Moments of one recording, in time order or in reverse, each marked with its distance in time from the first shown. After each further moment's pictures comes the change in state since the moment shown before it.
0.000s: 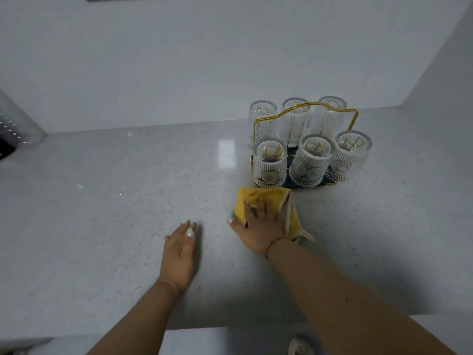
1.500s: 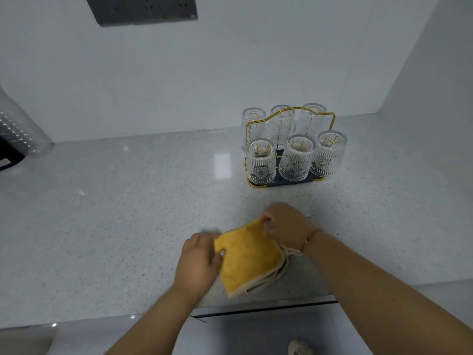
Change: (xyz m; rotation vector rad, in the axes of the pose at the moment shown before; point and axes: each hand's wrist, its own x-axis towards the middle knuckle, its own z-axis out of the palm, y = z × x) left_hand -0.053 0.028 0.004 0.235 -0.062 0.280; right_hand -0.063 0.046 -0.040 -0.140 0.175 -0.328
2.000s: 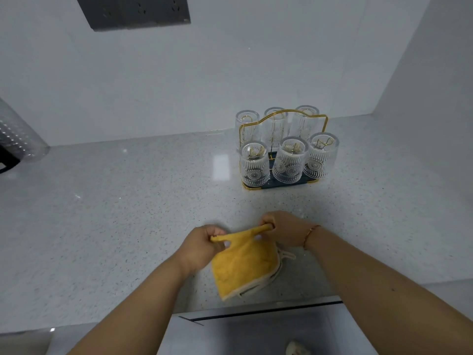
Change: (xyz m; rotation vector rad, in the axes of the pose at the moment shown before) left_hand 0.041 0.033 -0.018 -0.409 -0.298 -0.238; right_hand -0.003 0.010 -0.010 0.320 -0.202 0.014
